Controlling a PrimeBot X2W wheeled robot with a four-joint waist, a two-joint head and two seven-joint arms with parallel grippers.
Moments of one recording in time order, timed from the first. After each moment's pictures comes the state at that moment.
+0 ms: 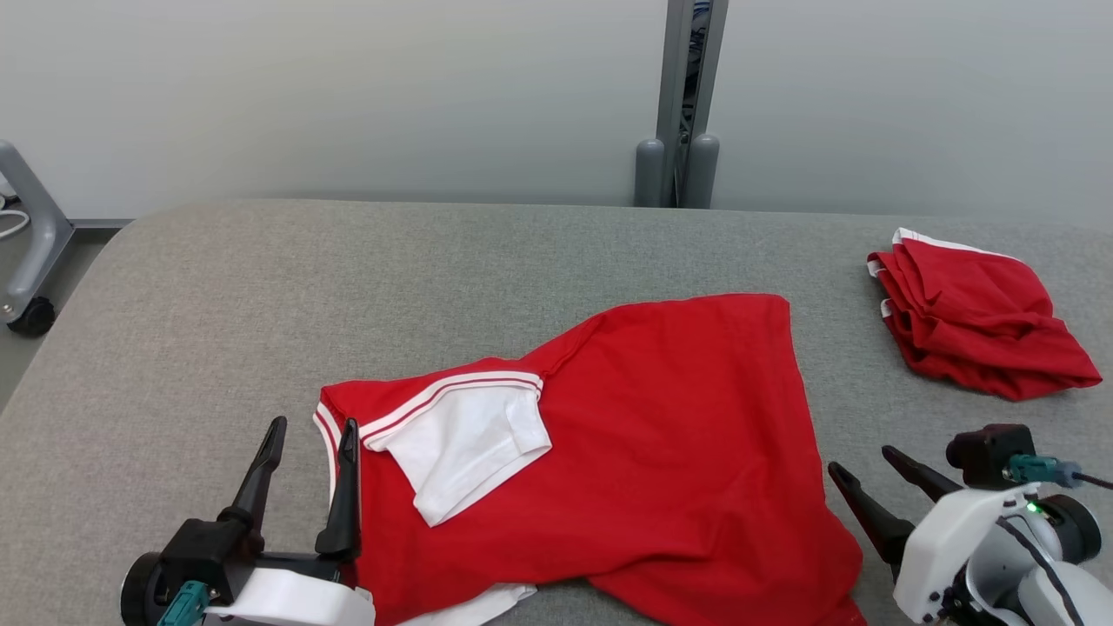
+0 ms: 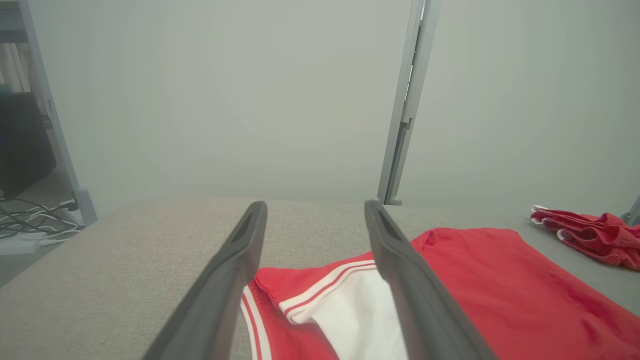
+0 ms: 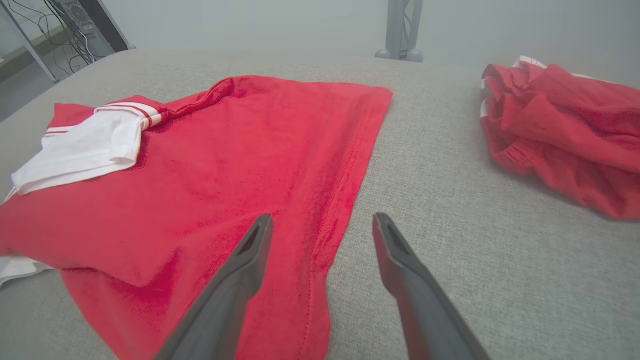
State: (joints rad) left arm 0.01 0.05 -0.05 0.15 -0.20 -0.06 -0.26; right arm -0.19 -0.40 0.41 0.35 0.60 0.13 0.08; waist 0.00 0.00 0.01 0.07
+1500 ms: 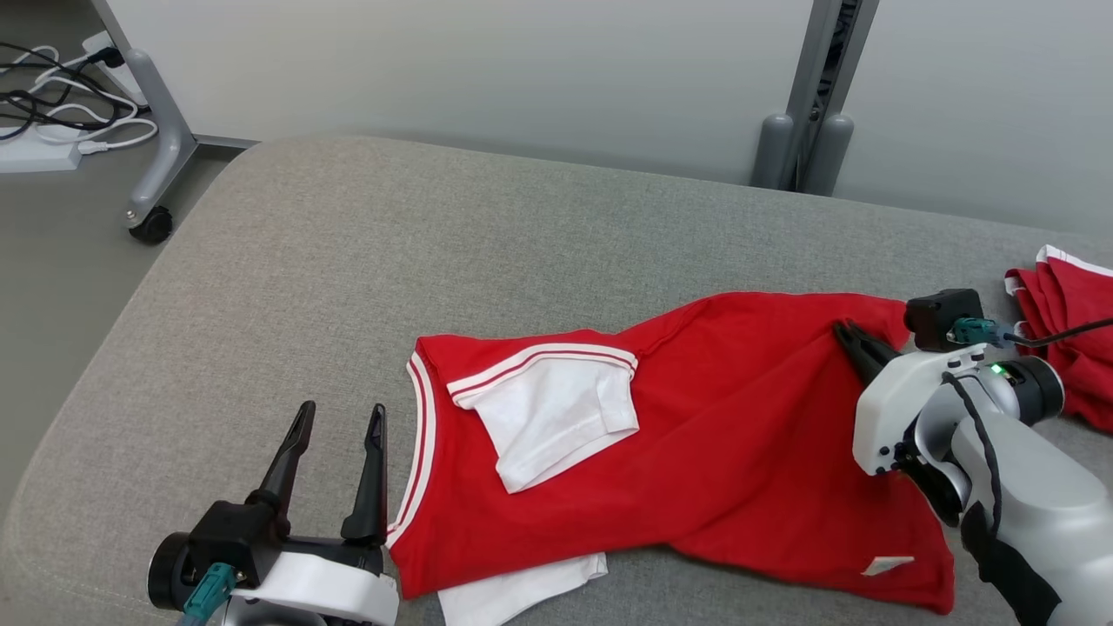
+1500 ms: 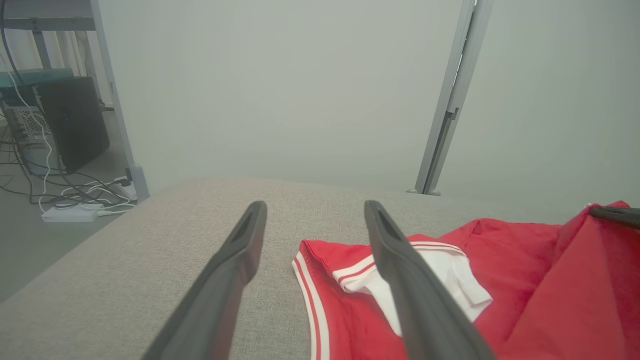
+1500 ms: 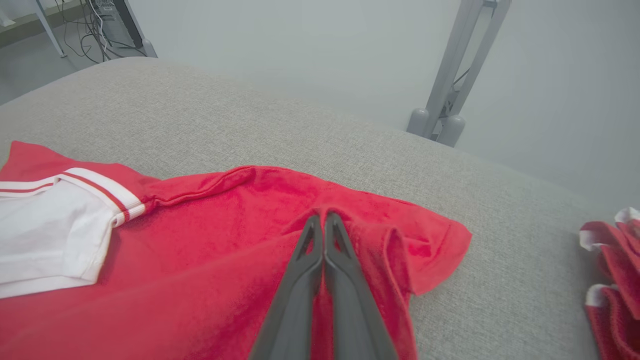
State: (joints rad) left arm -0.03 0.05 -0.11 0.17 -0.21 -0.05 -0.26; right arm -0.76 -0.27 0.79 1.04 0.70 0.13 -0.16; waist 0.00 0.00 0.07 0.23
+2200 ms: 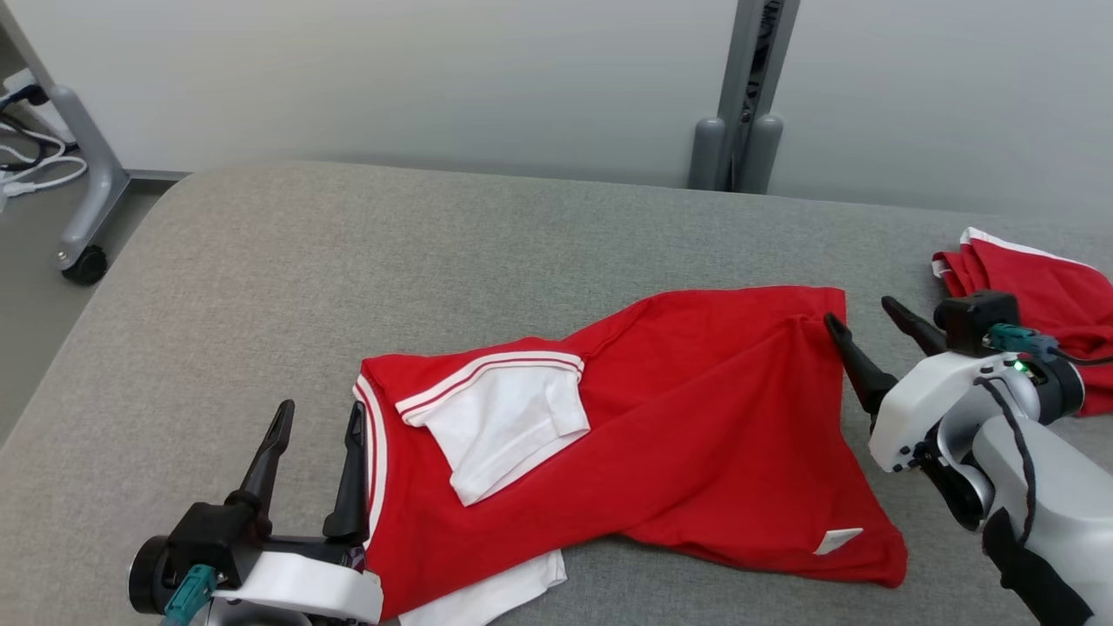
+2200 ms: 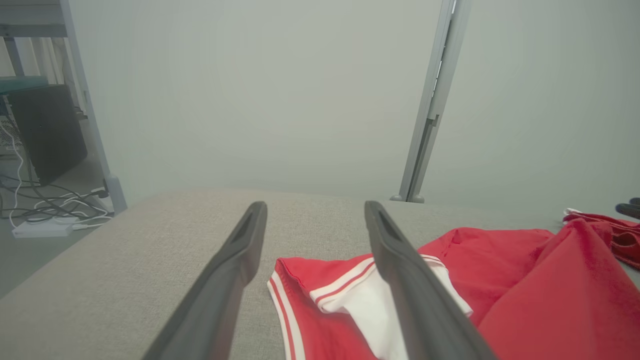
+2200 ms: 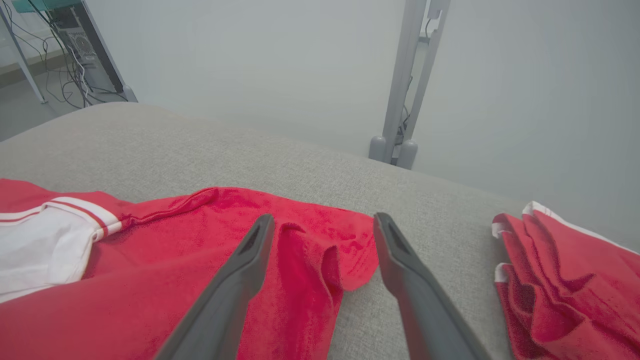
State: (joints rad) left arm -0.02 0.05 -0.08 0.16 -0.21 -0.05 -0.26; right arm -0.74 -0.31 0.80 1.00 0.73 0.13 -0.26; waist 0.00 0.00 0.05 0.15
